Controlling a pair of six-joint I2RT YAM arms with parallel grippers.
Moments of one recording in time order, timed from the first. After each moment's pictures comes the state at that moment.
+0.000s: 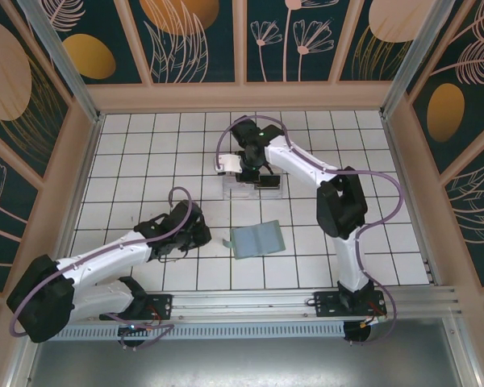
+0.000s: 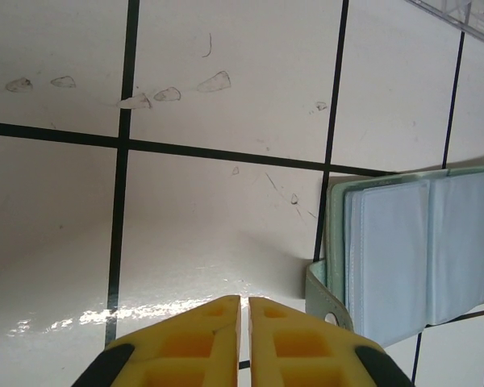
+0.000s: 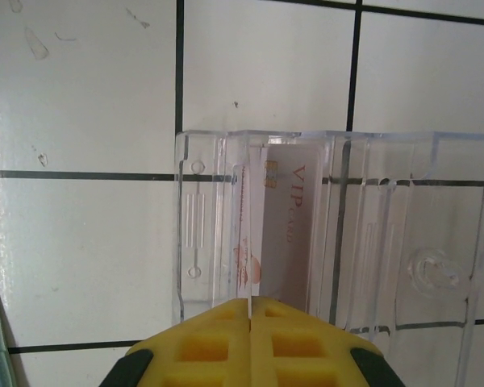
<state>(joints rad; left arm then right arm) -0.76 1.14 0.54 -0.38 0.04 -0.99 0.69 2.10 1.86 -1.00 -0.15 -1.00</state>
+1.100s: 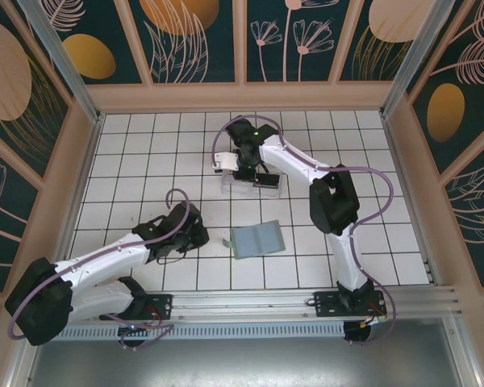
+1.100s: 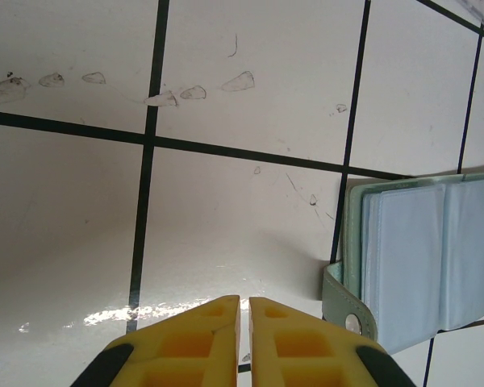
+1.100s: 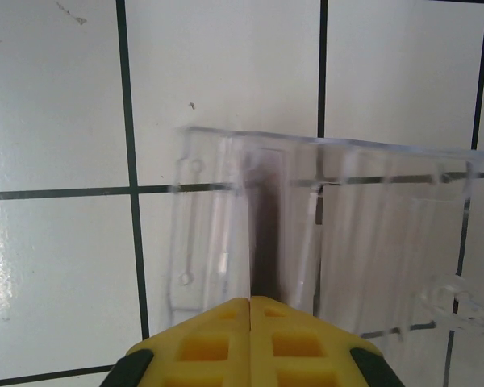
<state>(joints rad) -0.76 1.12 0.52 -0.38 0.02 -1.00 0.69 2.16 1.93 -0.98 -0.11 -0.95</state>
